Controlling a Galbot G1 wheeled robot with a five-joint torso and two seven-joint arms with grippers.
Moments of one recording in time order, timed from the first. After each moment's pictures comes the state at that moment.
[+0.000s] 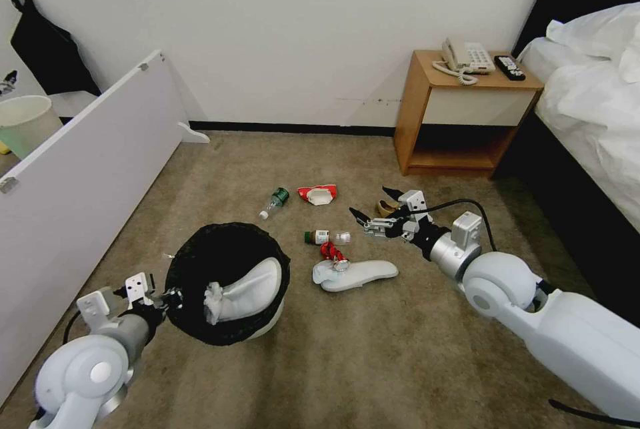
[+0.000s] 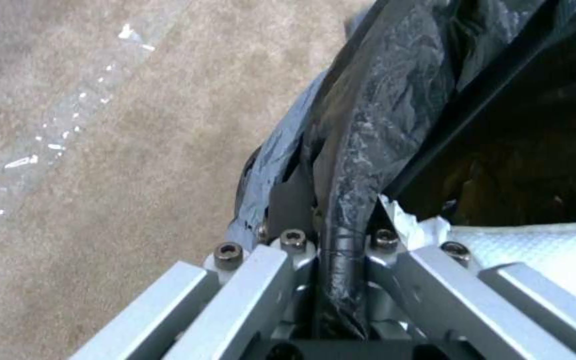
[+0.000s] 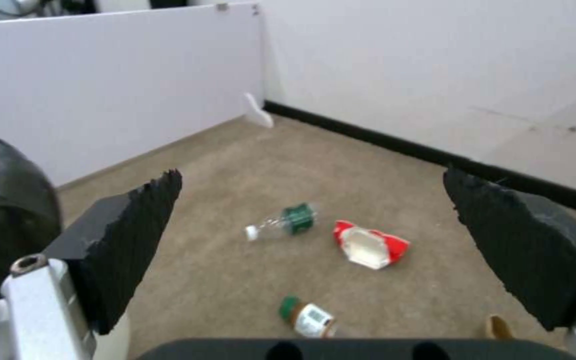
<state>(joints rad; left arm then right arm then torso) 1.51 -1.11 -0.74 -2.18 -1.09 0.68 -0.47 -0.84 0.69 -0.05 1.94 0.80 -0.09 0.05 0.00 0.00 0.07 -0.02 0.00</state>
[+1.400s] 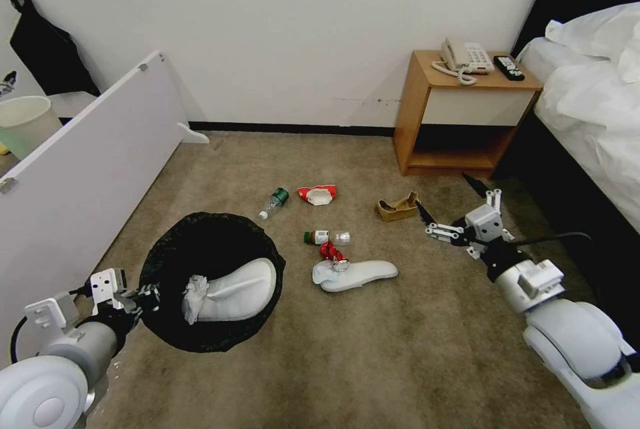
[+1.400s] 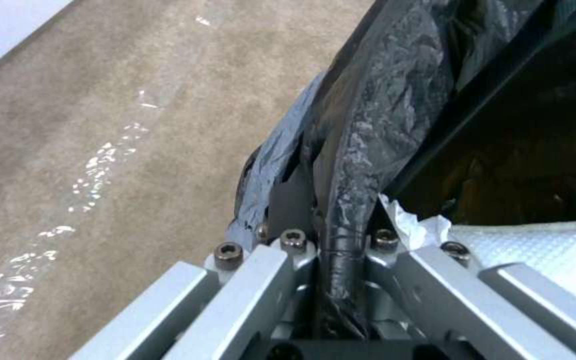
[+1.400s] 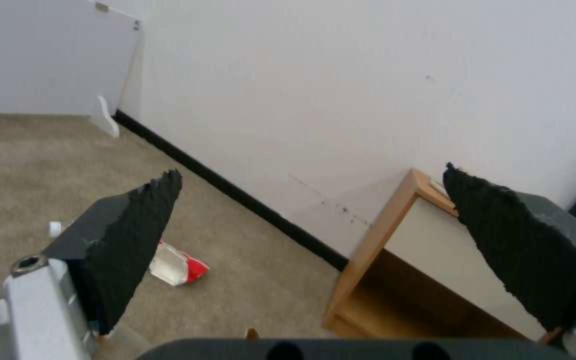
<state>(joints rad) 1.61 -1.07 -0.87 -2.36 -1.14 0.70 -0.48 -1.43 0.83 0.57 2.15 0.22 0.03 0.02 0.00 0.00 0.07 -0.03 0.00</state>
